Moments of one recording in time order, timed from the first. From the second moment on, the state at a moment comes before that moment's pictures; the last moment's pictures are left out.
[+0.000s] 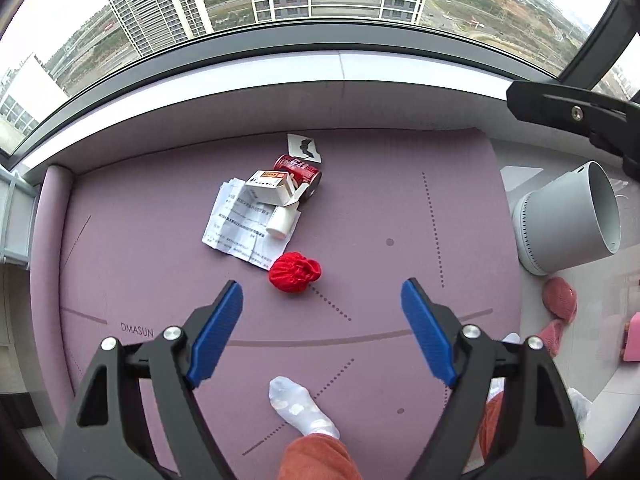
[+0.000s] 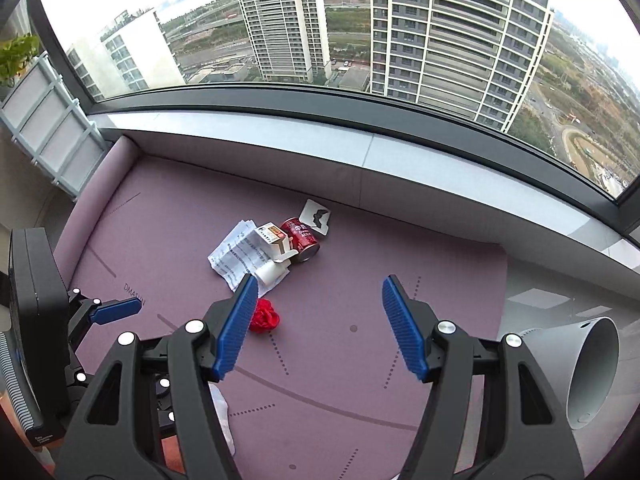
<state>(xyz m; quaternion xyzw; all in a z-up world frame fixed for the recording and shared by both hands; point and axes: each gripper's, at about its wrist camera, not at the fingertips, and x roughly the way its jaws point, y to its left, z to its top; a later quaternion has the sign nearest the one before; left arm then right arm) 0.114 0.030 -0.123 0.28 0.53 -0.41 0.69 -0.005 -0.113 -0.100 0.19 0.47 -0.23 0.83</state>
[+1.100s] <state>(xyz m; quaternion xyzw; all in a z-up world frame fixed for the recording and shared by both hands) 0.183 0.020 -0.448 0.20 0.58 -0.30 0.73 0.175 -0.122 -0.405 0.08 0.52 -0.07 0.85</state>
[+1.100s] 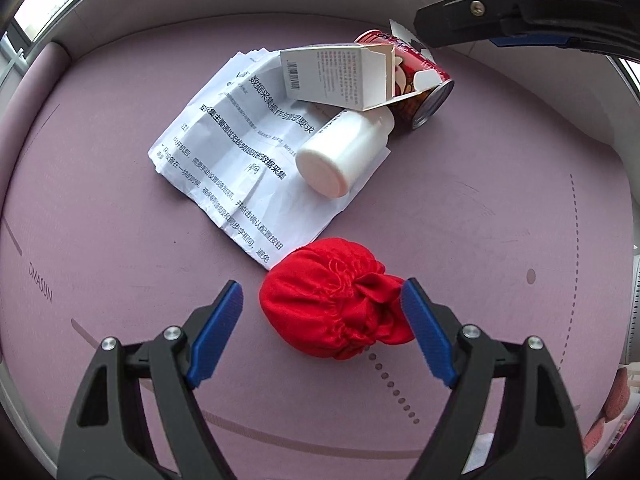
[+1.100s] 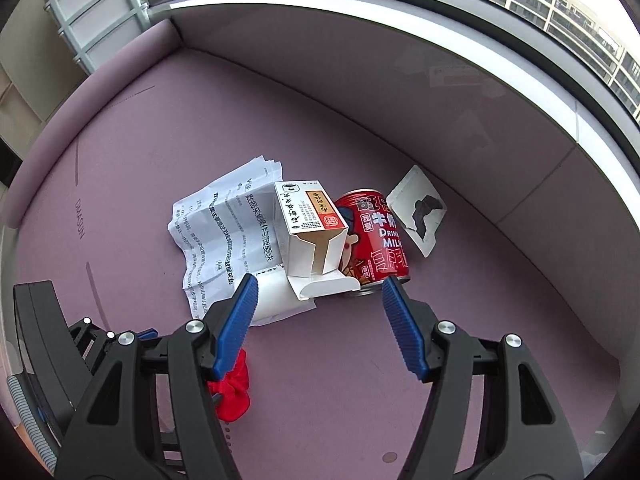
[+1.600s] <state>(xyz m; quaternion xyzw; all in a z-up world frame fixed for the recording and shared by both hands) 0.193 0.016 -0.482 0.20 0.56 -0.33 0.73 0.193 -0.131 -0.457 0.16 0.54 -0.09 0.82</state>
